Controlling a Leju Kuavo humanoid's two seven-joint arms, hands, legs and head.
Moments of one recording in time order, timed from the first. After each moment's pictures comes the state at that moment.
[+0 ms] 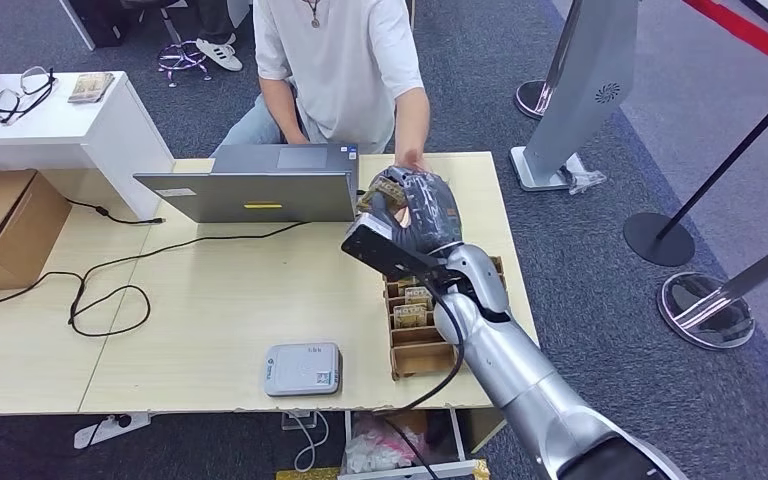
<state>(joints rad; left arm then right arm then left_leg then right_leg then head) -0.06 -0.16 0.52 -0.20 -0.56 0.25 -0.08 -0.64 0.06 0.55 -0.93 0.78 -0.43 -0.32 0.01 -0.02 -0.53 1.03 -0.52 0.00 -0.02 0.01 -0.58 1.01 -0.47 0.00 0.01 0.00</state>
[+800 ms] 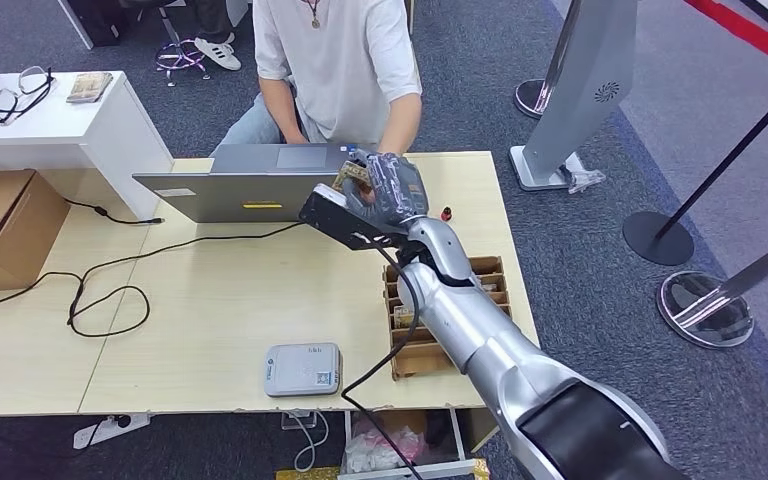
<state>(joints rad) -0.06 -0.16 0.53 -0.20 -0.54 0.27 -0.06 -0.84 0.20 0.55 -0.57 0.84 -0.47 -0.28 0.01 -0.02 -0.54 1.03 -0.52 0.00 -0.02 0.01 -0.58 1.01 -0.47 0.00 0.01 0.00</state>
